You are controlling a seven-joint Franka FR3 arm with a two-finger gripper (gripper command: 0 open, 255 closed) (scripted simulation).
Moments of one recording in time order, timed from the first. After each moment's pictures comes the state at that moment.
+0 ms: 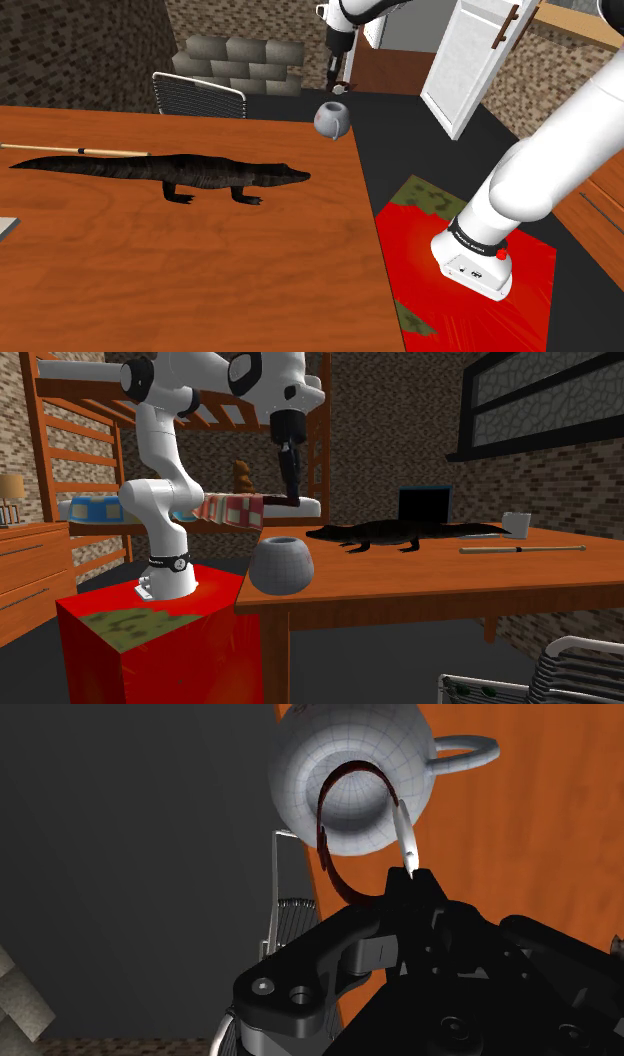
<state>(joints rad) -0.04 -0.13 0.03 -2.07 -0.05 2.05 -0.48</state>
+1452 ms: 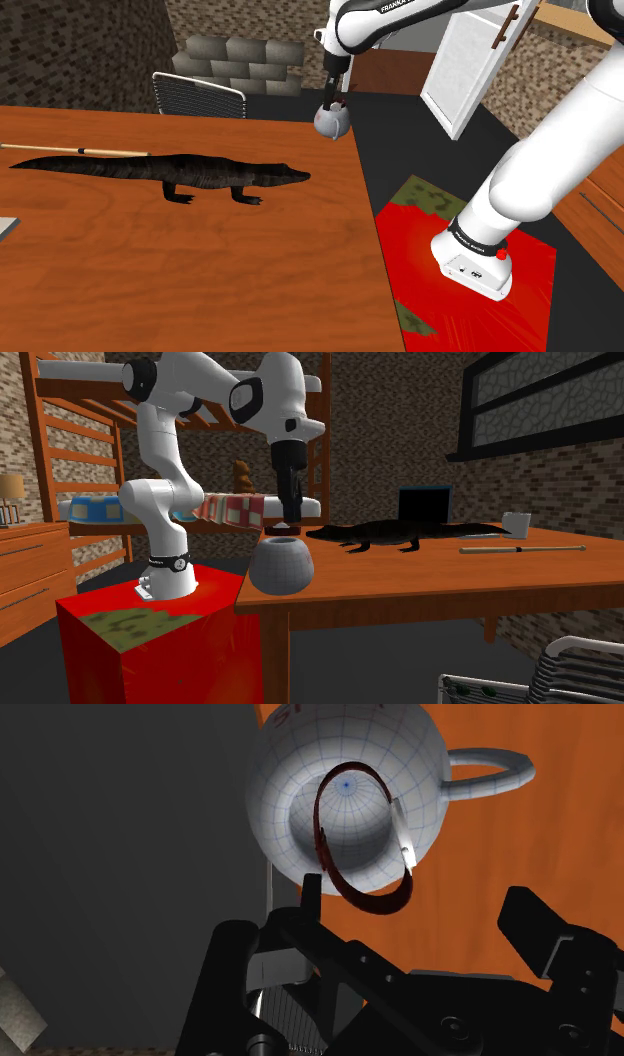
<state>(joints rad) -0.04 -0.09 0.03 -2.17 -0.06 2.19 -0.47</state>
